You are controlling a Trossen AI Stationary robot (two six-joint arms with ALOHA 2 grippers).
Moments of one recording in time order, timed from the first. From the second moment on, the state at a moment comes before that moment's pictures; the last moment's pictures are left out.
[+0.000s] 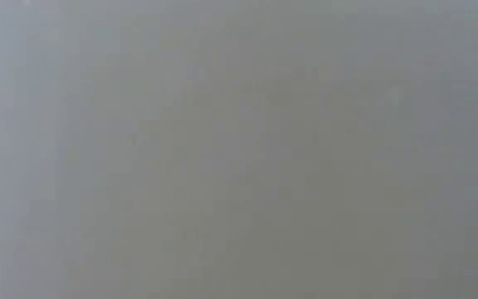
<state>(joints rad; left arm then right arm) -0.11 1.39 0.49 0.18 -0.13 -0.06 -0.20 1.35 0.84 0.01 0.03 -0.10</state>
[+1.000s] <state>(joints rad) 0.23 1.39 0.49 0.31 -0.10 0.32 -0.20 1.35 0.84 0.01 0.03 -0.12</state>
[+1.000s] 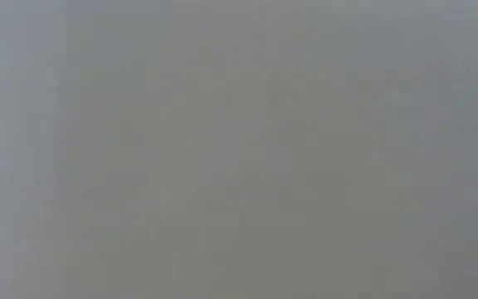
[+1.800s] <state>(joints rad) 0.05 1.39 0.61 0.23 -0.10 0.33 -0.20 1.35 0.84 0.01 0.03 -0.11</state>
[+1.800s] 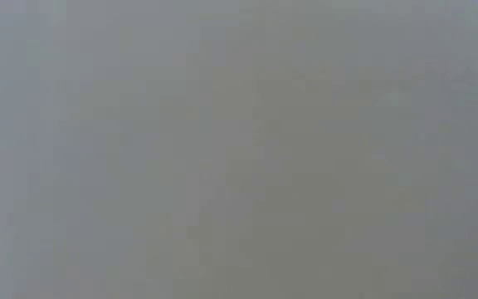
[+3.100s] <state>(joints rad) -0.06 1.63 0.64 0.13 -0.13 0.17 -0.20 1.35 0.84 0.02 0.03 -0.10</state>
